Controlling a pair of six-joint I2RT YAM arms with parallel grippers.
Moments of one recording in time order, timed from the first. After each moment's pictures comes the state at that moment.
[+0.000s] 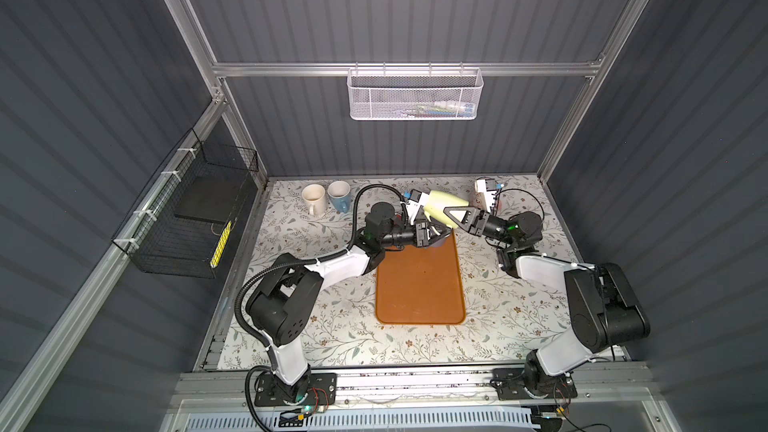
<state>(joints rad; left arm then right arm) -0.69 1.78 1.08 0.64 0.80 -0.82 0.20 1.60 0.74 1.25 -1.04 1.12</state>
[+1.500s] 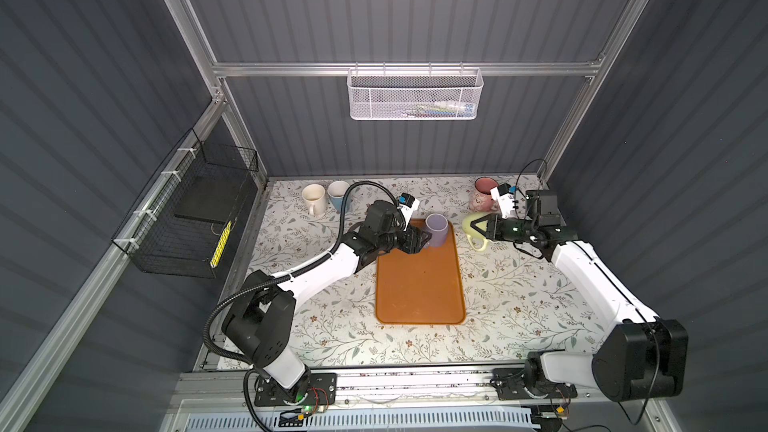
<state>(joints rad) -0.69 1.61 1.13 -0.05 0.31 -0.24 0.07 1.33 1.10 -0.56 -0.59 0.20</state>
